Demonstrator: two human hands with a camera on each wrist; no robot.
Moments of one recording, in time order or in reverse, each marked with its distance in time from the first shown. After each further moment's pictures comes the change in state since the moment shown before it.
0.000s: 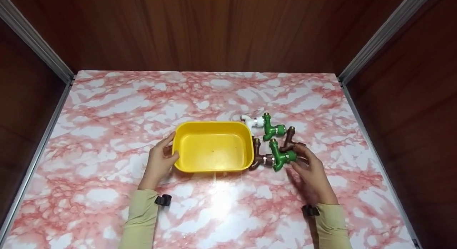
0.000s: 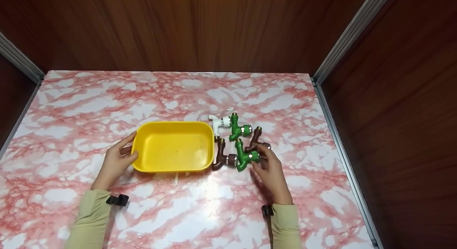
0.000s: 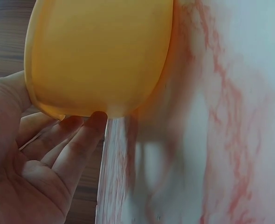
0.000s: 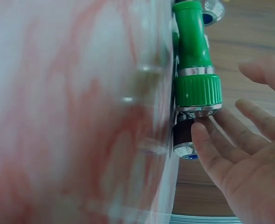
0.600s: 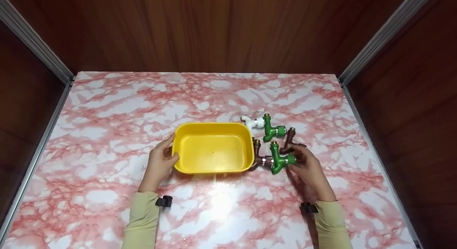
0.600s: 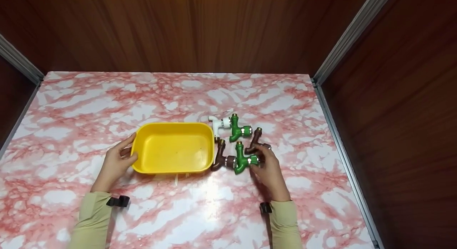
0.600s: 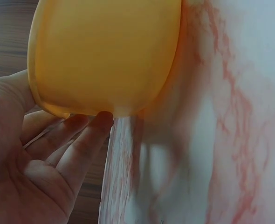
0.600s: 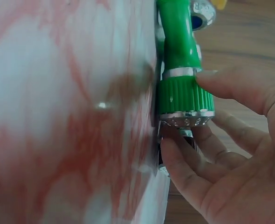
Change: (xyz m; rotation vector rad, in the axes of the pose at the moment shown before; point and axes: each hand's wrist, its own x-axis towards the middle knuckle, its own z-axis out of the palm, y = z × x) left_hand -0.002 0.002 0.001 0.020 0.008 0.005; right_hand 0.012 -0.003 0.005 -0.227 -0.014 -0.010
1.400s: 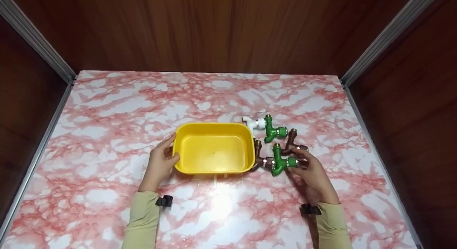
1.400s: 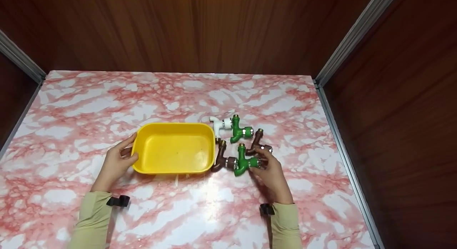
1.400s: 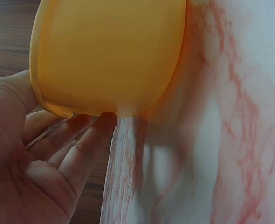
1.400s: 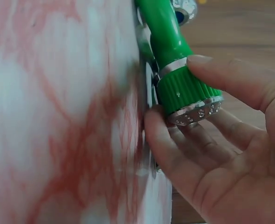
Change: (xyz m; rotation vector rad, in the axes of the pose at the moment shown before) left_hand -0.007 0.035 -0.003 -0.024 -0.017 -0.017; right_hand 0.002 0.013 -0.006 0.059 -0.065 0.118
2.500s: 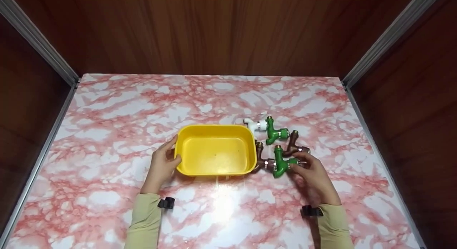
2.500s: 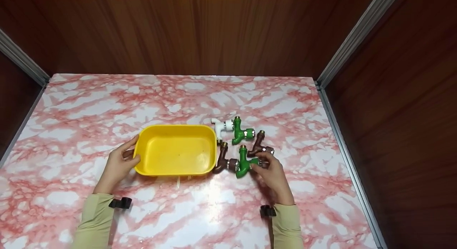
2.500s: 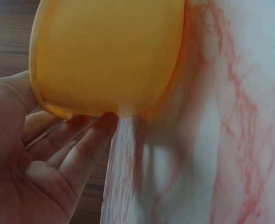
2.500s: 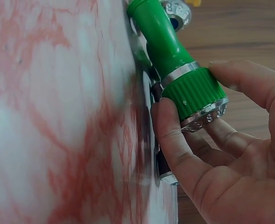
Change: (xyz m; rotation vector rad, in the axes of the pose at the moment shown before) left_hand 0.008 -0.031 0.002 -0.025 0.015 0.000; right_hand 0.001 -0.002 0.004 0.145 0.022 0.086
